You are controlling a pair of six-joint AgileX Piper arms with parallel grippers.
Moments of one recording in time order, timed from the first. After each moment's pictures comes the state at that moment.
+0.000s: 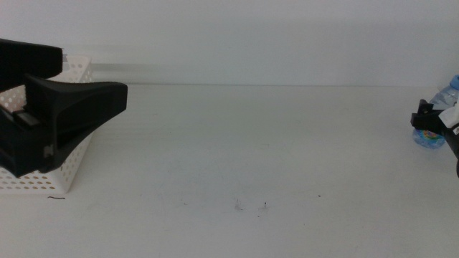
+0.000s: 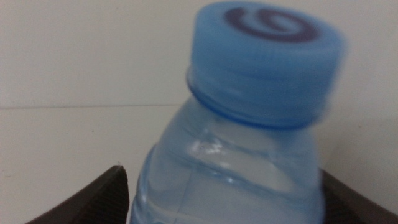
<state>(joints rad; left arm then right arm) -0.50 0.73 -0.97 -0.26 0.68 0.27 -0.13 2.04 -0.89 0.17 -0.77 -0.22</state>
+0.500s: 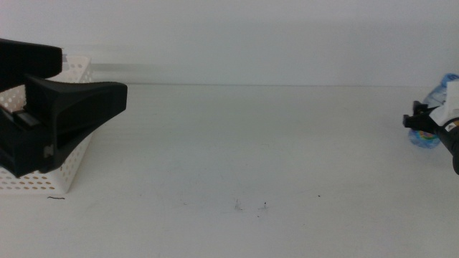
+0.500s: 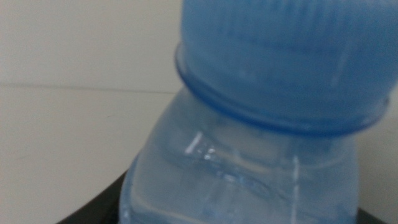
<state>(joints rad) -0.50 0.73 -0.97 -0.26 0.68 0.27 -0.13 2.08 -0.97 0.09 -0.70 -0.22</state>
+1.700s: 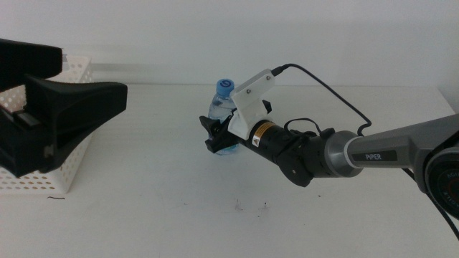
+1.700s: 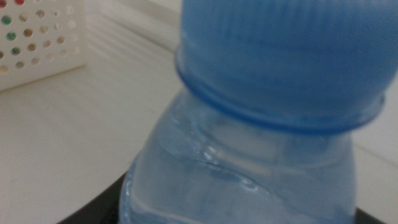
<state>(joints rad) -0.50 0.73 -0.97 -0.26 0.68 0.27 0.60 2.23 -1.32 -0.16 -0.59 0.00</state>
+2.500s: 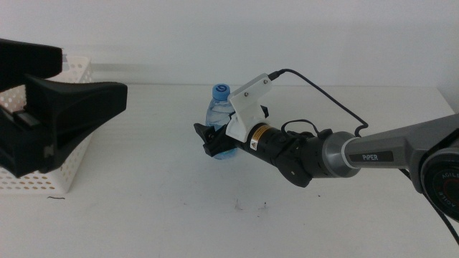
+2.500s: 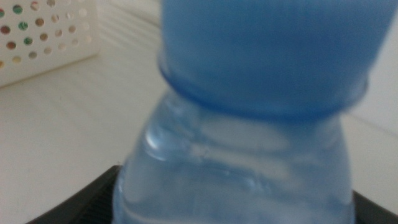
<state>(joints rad) -0.50 0.73 -0.97 -0.26 0.68 0.27 0.60 2.25 -1.33 -0.22 -0.56 0.08</state>
